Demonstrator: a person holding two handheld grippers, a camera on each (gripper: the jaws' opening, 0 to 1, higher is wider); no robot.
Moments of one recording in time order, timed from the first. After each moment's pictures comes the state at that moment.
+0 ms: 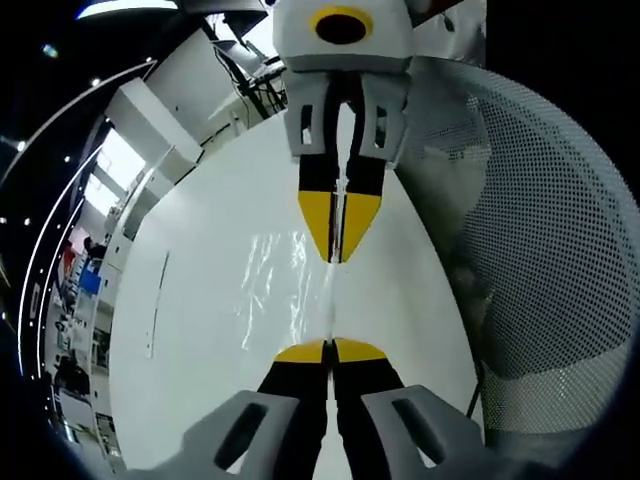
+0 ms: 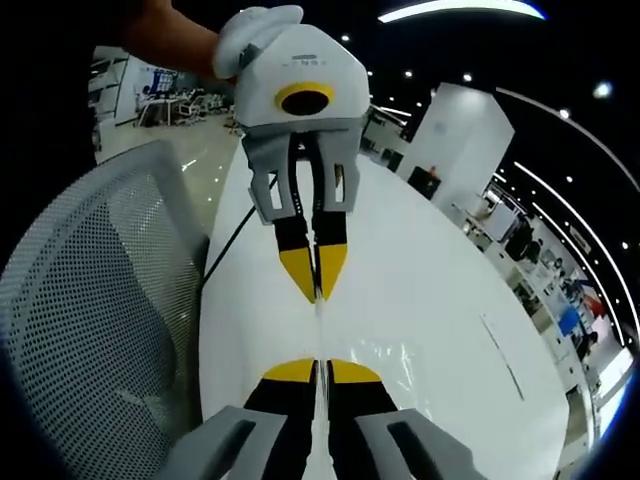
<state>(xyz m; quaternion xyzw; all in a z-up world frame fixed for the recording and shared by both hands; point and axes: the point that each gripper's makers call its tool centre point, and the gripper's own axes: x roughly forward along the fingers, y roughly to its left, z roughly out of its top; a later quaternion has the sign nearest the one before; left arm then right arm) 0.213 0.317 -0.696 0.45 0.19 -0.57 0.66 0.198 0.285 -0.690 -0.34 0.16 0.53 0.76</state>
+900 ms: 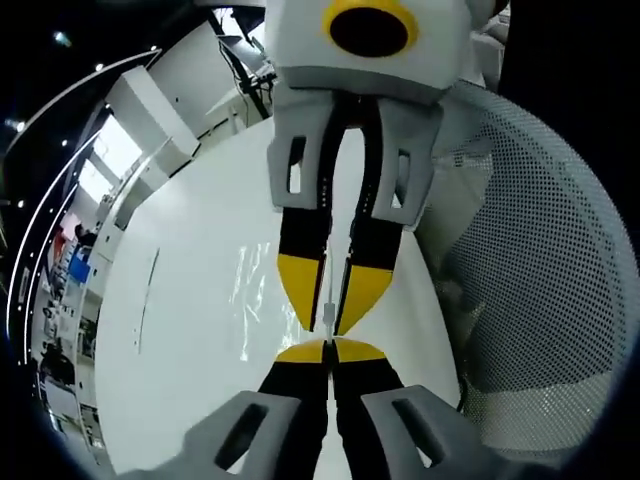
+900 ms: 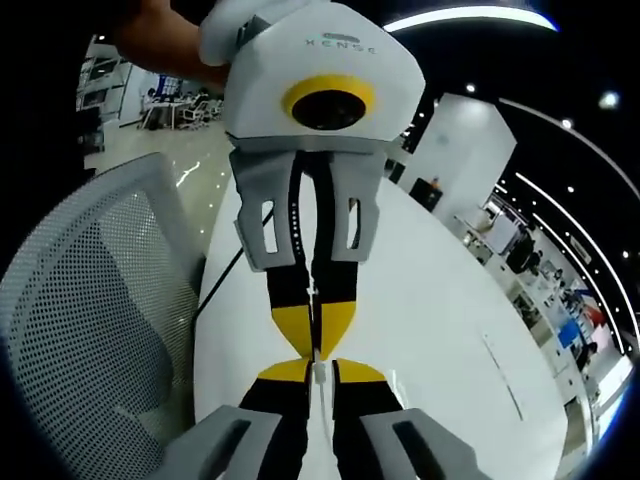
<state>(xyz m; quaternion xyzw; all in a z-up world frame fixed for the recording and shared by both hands) 0.207 0.301 -0.690 0.43 0.21 -0.58 0.66 0.201 0.315 -0.683 -0.34 0.14 0.54 0.76</state>
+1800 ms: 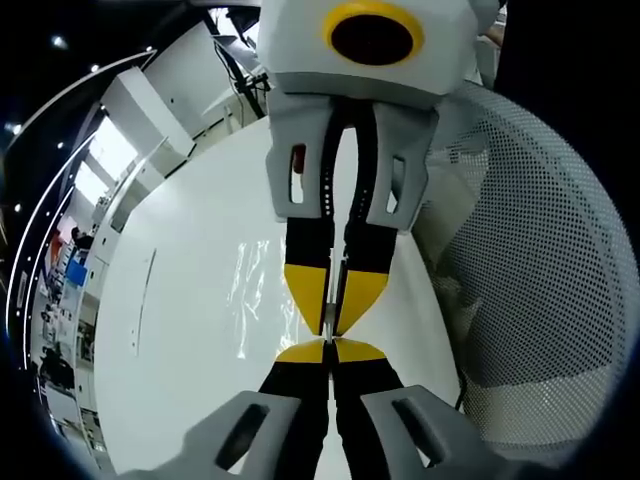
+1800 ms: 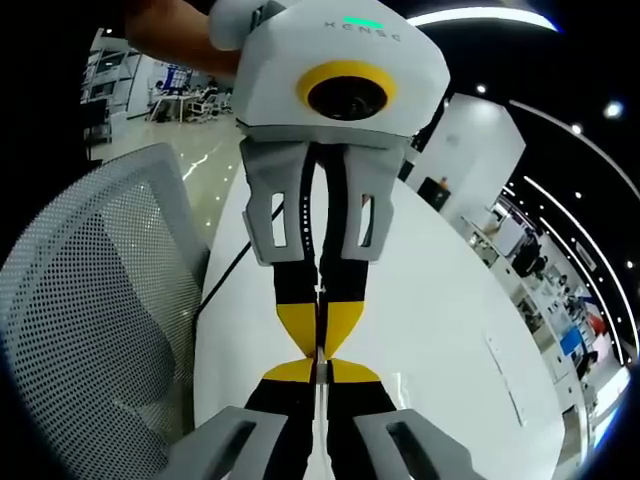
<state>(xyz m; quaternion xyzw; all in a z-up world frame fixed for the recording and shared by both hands) 0.206 0.306 -0.692 0.43 0.22 -0.59 0.65 0.199 0.318 -0.687 -0.36 0.15 0.55 0.74</state>
